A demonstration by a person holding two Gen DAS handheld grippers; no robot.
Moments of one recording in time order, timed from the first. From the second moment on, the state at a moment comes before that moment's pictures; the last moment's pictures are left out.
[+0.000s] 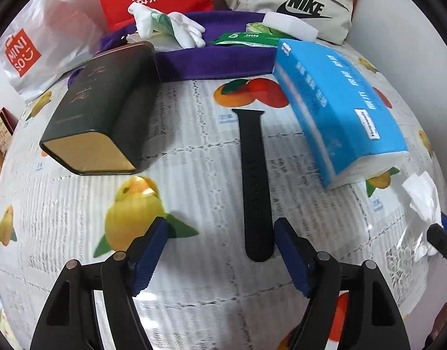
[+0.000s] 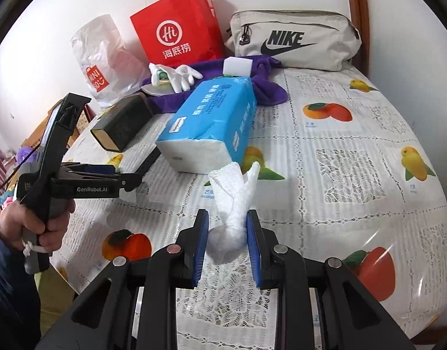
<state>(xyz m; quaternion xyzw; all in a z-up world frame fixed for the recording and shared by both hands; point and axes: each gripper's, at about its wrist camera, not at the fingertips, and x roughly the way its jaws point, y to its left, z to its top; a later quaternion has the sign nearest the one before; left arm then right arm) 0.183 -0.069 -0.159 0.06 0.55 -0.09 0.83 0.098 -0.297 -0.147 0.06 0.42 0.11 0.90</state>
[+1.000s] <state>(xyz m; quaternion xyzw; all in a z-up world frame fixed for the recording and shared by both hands) 0.218 -0.100 -0.160 0.08 0.52 -0.15 0.84 0.112 -0.311 -0.133 0.07 0.42 0.10 0.90</state>
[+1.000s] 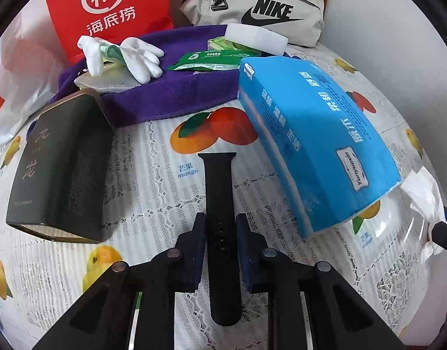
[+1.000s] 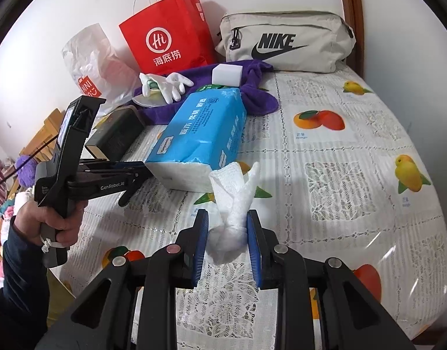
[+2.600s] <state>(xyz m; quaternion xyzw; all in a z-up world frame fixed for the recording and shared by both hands) 0.289 -0.024 -0.041 0.00 0.46 -0.17 0.87 0.251 -0.235 -0.053 0.03 0.38 0.14 0.91</state>
